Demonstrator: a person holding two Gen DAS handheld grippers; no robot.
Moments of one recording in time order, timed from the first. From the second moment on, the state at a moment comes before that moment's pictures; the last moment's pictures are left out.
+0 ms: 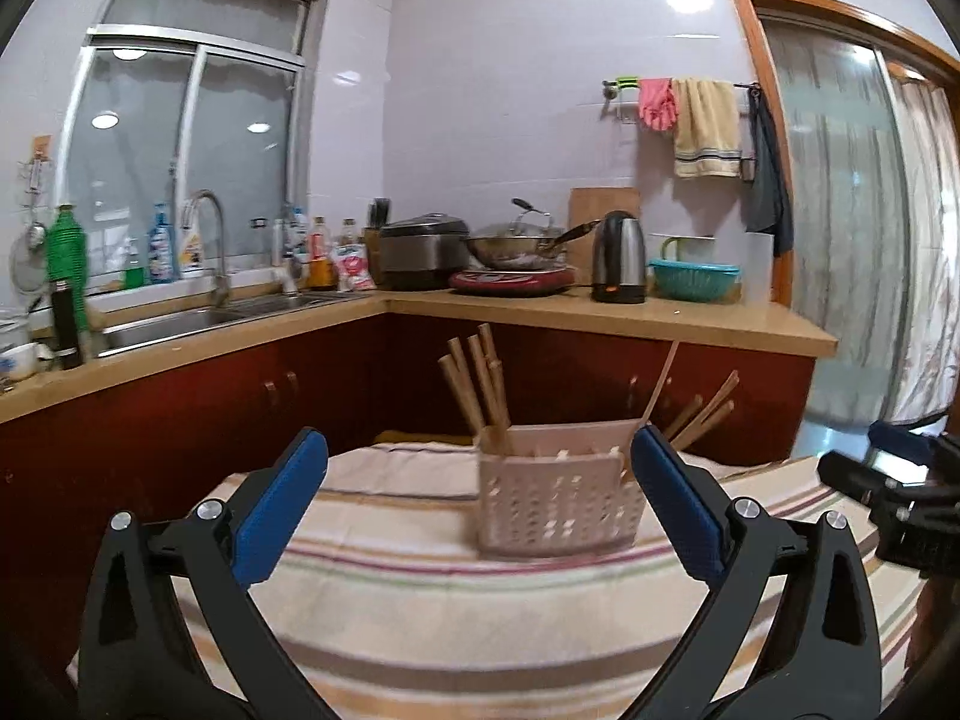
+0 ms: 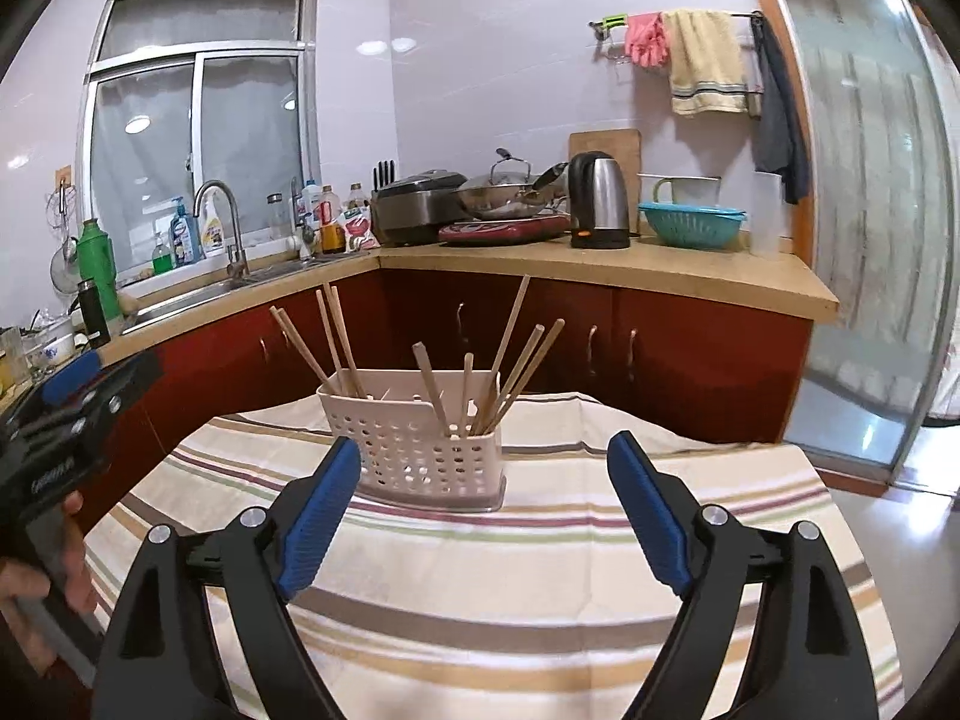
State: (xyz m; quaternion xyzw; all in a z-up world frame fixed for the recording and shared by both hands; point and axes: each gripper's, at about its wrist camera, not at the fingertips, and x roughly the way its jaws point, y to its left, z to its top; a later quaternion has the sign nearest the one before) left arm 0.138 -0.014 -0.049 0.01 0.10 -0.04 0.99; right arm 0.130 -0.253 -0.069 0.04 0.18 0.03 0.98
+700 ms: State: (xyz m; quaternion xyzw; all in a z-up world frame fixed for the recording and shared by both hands) left arm 0.042 0.007 -0.026 -0.01 0.08 -0.01 1.00; right arm 0.039 -0.243 -0.035 0.01 0.11 -0.01 0.99
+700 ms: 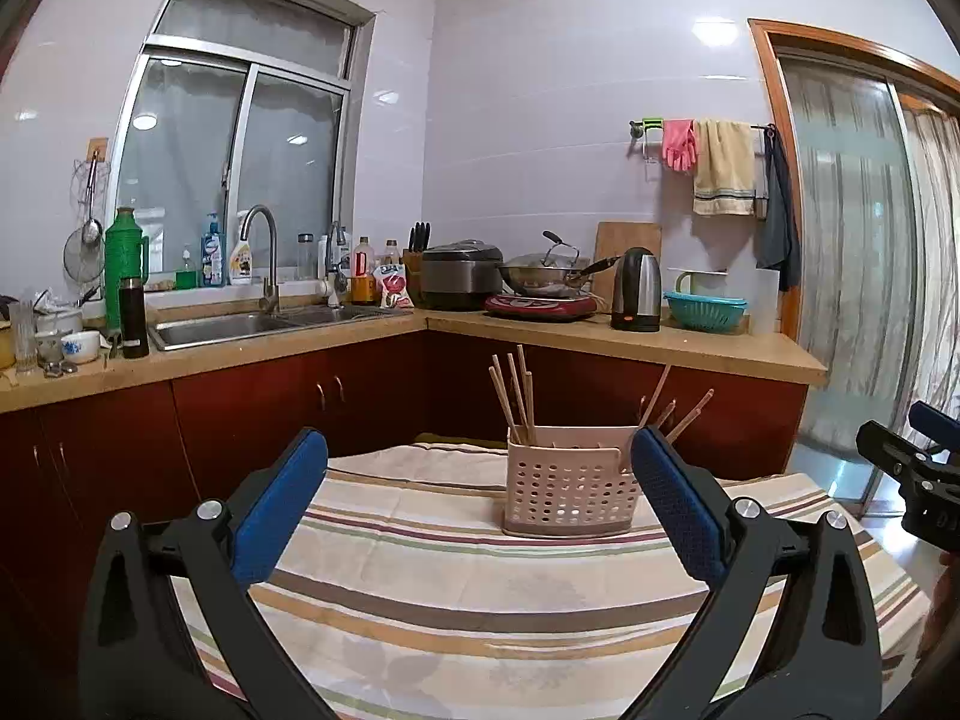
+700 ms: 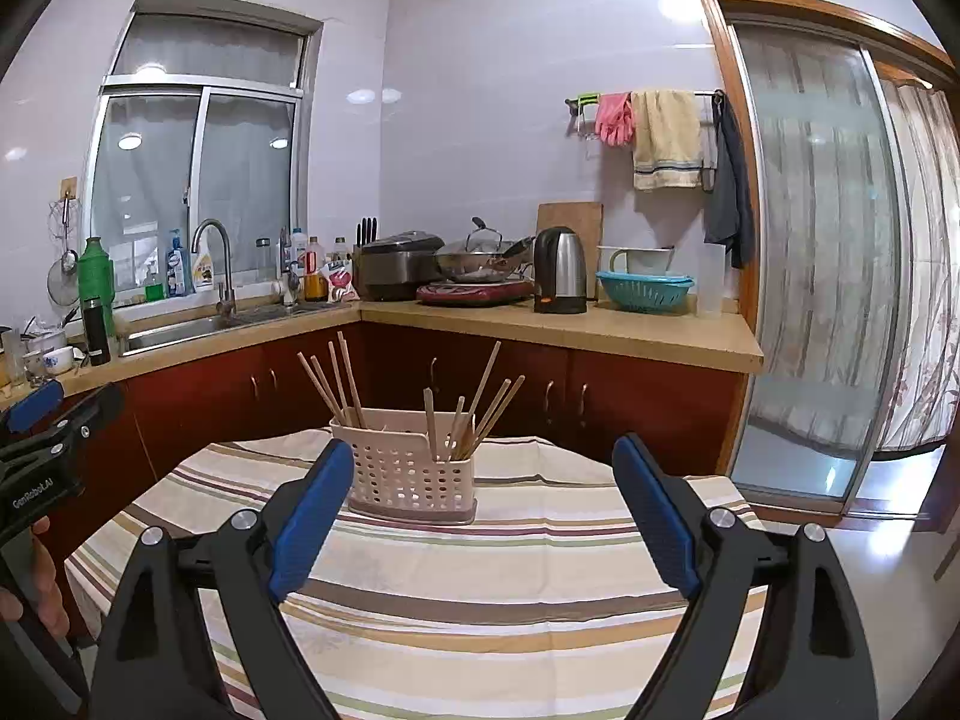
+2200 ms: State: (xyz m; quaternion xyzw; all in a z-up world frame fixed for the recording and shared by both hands) left arm 0.035 -0.002 -0.032 -0.01 0.08 -0.02 1.00; right arm 0.037 -0.238 -0.042 0.01 0.12 0.00 0.99
